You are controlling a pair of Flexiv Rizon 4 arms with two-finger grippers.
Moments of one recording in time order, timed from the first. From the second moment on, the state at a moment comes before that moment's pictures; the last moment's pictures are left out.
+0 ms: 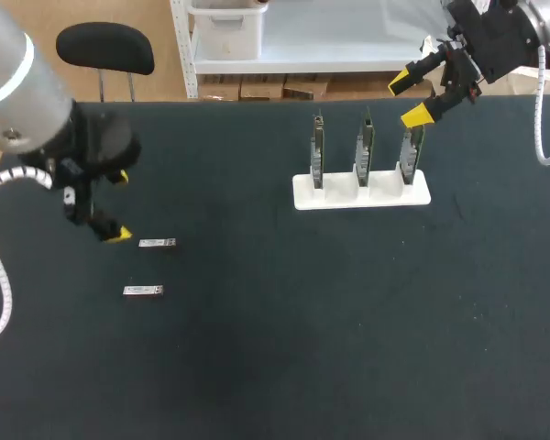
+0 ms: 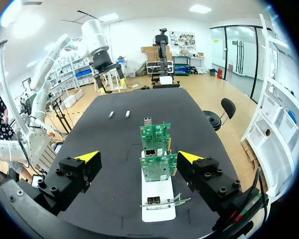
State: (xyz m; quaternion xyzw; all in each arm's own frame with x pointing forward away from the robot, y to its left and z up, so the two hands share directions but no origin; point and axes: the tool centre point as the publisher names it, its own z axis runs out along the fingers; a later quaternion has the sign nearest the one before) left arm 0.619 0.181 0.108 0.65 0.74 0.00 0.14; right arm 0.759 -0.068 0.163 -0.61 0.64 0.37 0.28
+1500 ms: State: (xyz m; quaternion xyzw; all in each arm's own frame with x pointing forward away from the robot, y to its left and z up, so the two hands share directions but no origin) left arm 0.641 0.179 0.021 0.66 0.75 0.04 0.04; right arm 0.759 -0.068 0.163 -0.61 0.64 0.37 0.28
